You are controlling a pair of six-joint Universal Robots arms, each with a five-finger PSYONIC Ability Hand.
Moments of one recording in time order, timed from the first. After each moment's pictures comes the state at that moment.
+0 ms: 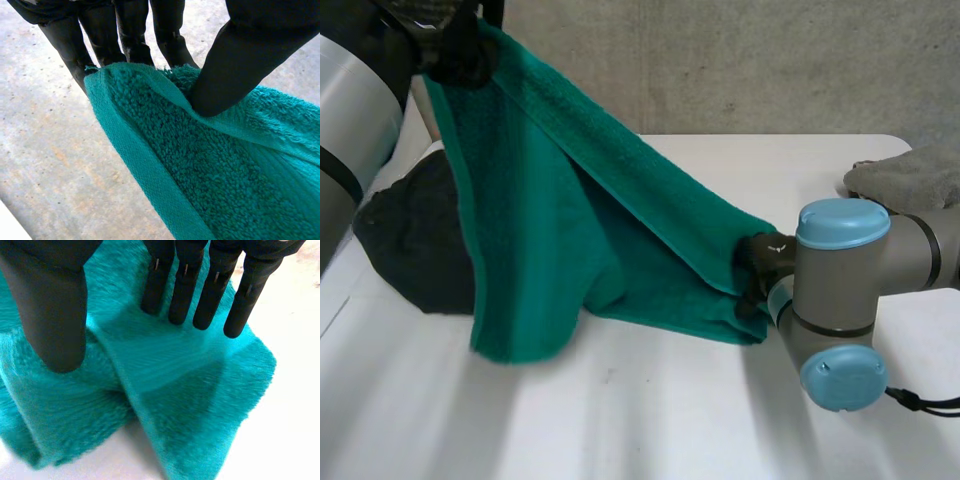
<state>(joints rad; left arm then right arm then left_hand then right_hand) 4.09 -1.54 -1.25 3.07 -1.75 3.58 2.10 -0.90 1.34 -0.04 1.75 3.06 1.15 1.20 1.19 1.20 0.99 0.60 0.60 0.60 0.60 0.43</state>
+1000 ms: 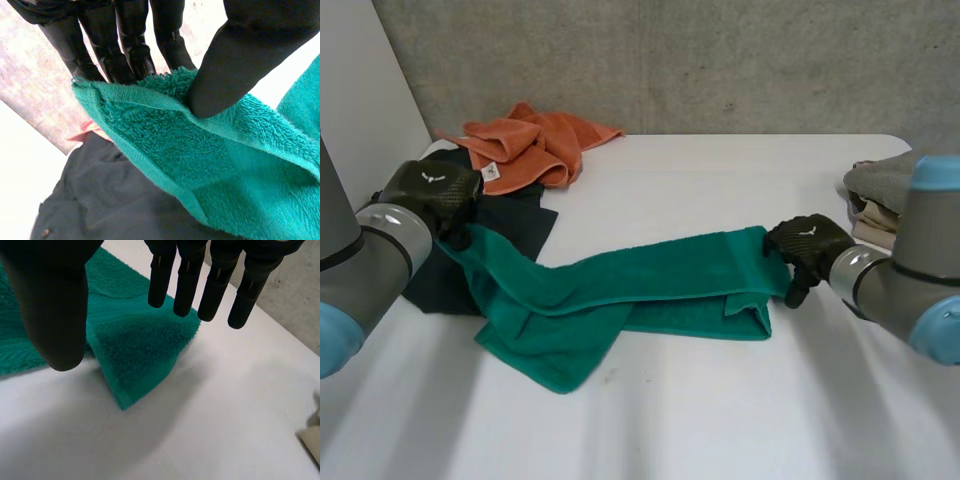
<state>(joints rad) 4.40 -1.80 -1.47 3.01 -1.65 3.49 1.83 -0.95 1.34 0.08 1.32 2.64 1.15 1.20 1.19 1.20 0.99 0.51 0.50 0.50 0.50 0.30</state>
